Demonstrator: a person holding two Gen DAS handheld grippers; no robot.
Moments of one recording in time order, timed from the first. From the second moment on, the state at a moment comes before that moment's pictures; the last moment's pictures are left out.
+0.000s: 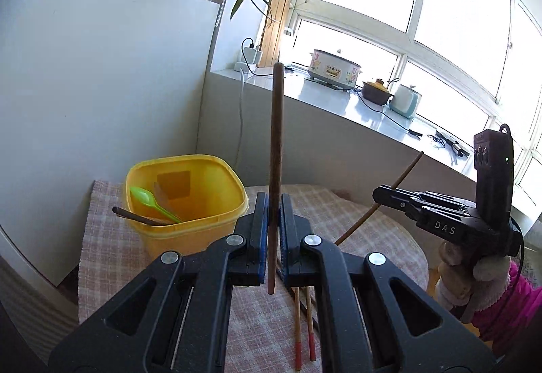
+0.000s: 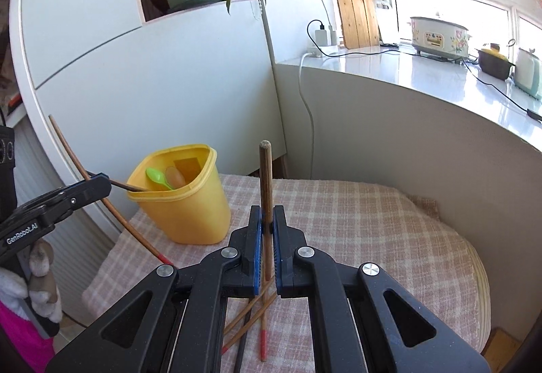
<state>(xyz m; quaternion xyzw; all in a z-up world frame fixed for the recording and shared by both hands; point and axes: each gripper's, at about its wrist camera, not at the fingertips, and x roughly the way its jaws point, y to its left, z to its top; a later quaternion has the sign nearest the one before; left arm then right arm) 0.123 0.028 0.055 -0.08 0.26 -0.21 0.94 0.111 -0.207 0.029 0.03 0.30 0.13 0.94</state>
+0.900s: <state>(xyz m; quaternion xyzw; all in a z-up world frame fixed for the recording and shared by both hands) 0.150 0.087 0.098 -0.11 0.19 -0.11 0.97 0.133 -0.153 0.103 0.04 0.21 0.18 0.96</state>
